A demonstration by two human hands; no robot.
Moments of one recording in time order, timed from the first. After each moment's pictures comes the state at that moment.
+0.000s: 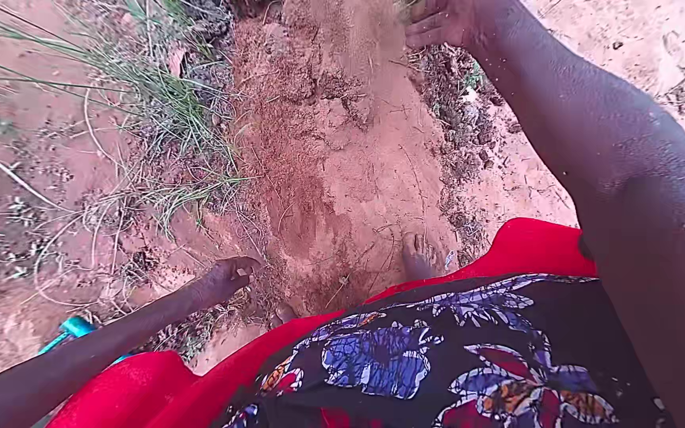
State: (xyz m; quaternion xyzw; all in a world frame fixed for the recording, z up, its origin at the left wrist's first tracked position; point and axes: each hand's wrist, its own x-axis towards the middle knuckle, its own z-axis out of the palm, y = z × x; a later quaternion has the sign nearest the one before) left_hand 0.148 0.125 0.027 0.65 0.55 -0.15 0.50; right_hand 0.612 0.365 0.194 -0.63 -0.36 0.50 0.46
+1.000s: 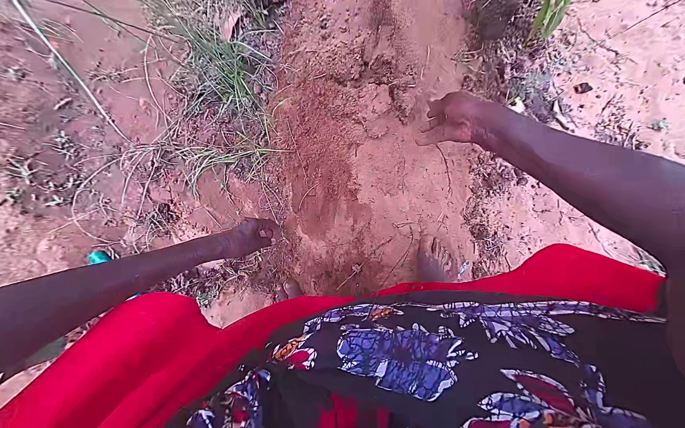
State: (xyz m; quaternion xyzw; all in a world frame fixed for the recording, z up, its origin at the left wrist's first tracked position) left_hand 0.163 0.137 0.038 0.64 0.56 -0.16 0.51; right_hand 0.564 0.299 0.106 -0.71 -0.31 0.58 0.26
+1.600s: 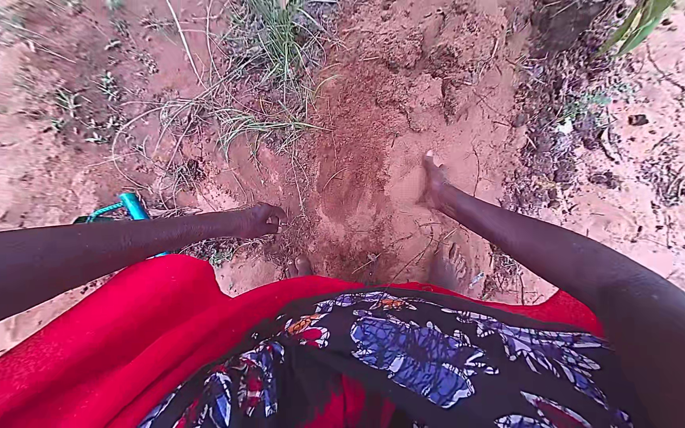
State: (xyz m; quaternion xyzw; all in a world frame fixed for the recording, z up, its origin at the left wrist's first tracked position) left_hand 0.131 0.103 0.029 0.61 0.57 -0.17 0.53; right_hand 0.505 0.220 -0.038 -0.74 -0.26 0.56 0.27
